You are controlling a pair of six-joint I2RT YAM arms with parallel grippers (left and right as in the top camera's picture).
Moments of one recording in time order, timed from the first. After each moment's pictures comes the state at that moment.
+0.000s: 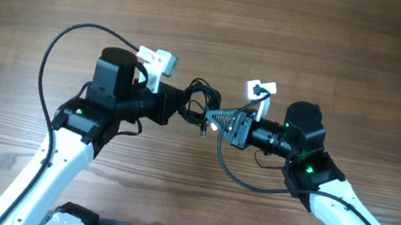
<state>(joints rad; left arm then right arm) -0.29 1.18 0.82 -0.37 0.56 -0.25 0.46 1.24 0.54 0.39 -0.76 0.79</state>
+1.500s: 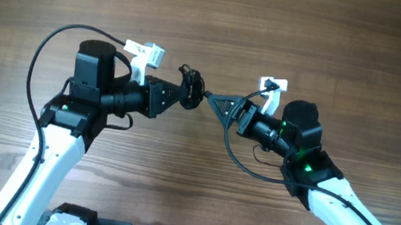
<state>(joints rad) -0.15 1.19 0.81 -0.33 0.83 -0.34 0.46 1.26 0.54 0.34 -0.52 0.94</state>
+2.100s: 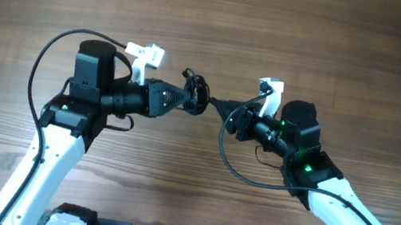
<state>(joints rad) -0.15 1.19 0.81 -0.33 0.91 -0.47 0.46 1.26 0.54 0.30 -0.47 0.68</state>
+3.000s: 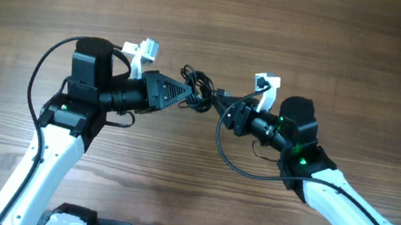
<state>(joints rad) -0.15 1.19 0.81 -0.26 0.95 -0.75 0.45 1.36 0.54 0.46 -0.55 0.72</state>
